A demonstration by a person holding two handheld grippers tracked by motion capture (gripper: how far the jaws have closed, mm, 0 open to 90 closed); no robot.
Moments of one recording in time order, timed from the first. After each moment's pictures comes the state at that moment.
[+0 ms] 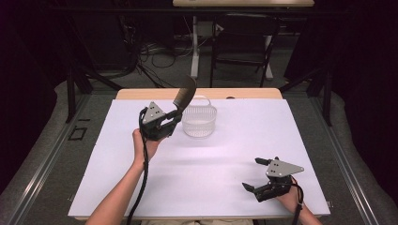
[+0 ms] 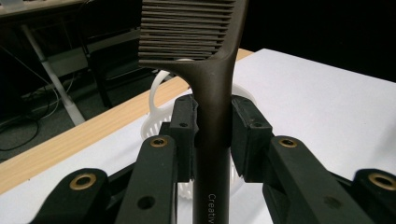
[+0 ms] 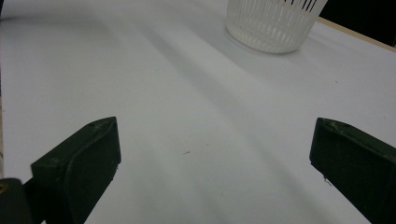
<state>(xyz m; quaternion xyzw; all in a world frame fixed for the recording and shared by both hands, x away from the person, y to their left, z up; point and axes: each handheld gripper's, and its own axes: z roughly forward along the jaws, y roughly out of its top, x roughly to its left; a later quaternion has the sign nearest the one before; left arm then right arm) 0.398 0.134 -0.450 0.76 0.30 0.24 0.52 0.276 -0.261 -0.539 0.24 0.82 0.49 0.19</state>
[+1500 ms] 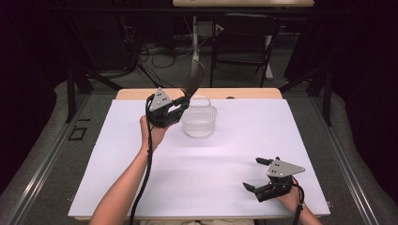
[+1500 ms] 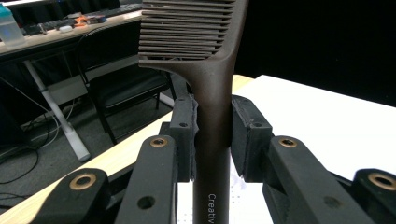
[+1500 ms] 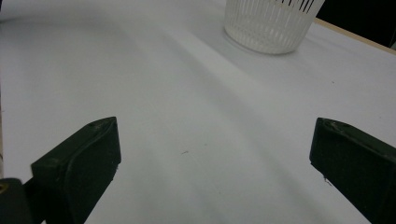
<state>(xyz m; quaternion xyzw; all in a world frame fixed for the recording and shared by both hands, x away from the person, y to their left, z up) 0.423 0.113 -0.426 0.75 0.27 0.26 0.54 0.276 -0.263 -0.539 0.24 0.82 0.49 0.19</state>
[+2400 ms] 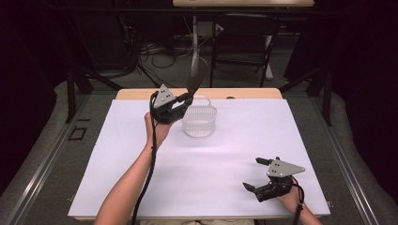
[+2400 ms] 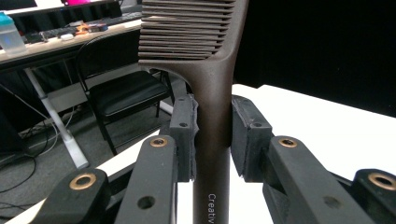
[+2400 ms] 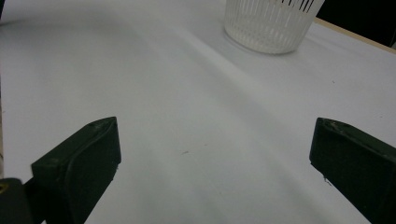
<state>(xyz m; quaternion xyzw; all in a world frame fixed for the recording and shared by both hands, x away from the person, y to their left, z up) 0.434 0.103 -0.427 0.74 0.27 0.27 0.56 0.276 -0.263 -0.539 0.24 0.82 0.49 0.19</state>
